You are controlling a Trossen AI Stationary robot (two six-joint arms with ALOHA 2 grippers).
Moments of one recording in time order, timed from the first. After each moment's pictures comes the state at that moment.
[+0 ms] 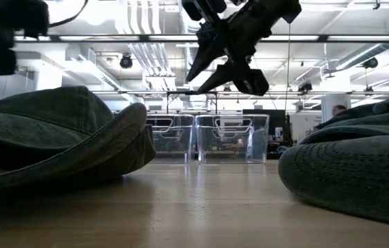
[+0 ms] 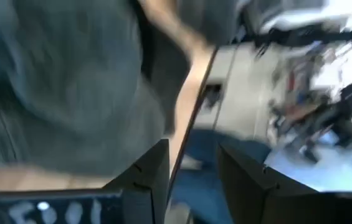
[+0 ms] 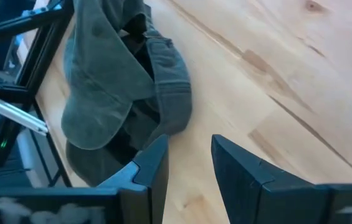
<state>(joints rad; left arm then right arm) -0.37 0.63 0.53 -0.53 0.21 -1.24 0.05 1.74 1.24 -0.33 -0.08 1.01</state>
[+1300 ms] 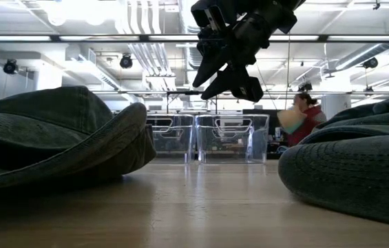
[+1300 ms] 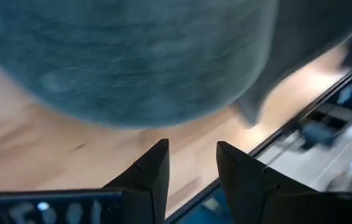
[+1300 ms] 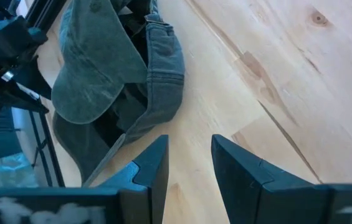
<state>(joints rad) -0.97 1.53 0.78 -0.19 -0.35 -2.23 -0.02 1.73 1.22 -0.34 -0.22 0.79</state>
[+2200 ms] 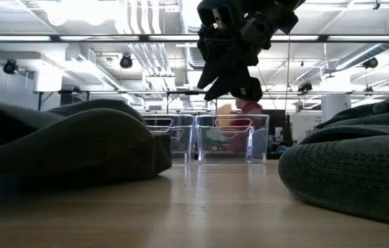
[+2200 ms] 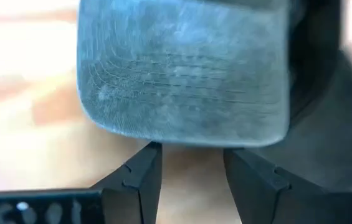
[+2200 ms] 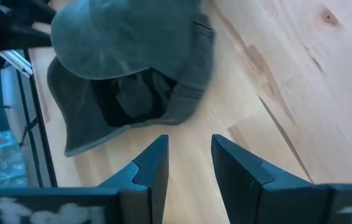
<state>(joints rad) -0.93 1.62 1.04 -0.94 -0.56 -2.32 -0.02 1.73 1.22 -0.36 -0.25 0.70</state>
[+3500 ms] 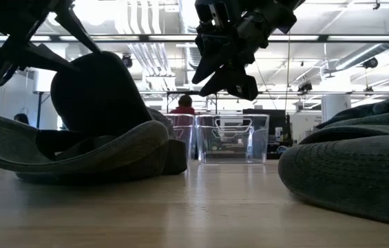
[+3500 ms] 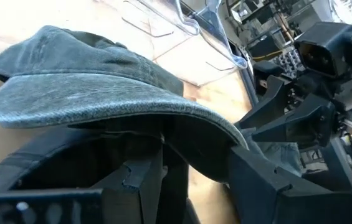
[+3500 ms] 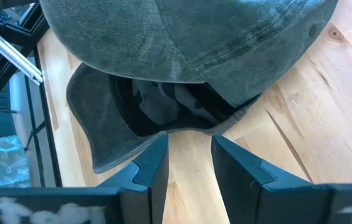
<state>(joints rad) -0.73 1.49 0.93 -0.74 -1.12 -2.31 -0.02 1.73 1.22 -0.32 -0.24 0.70</state>
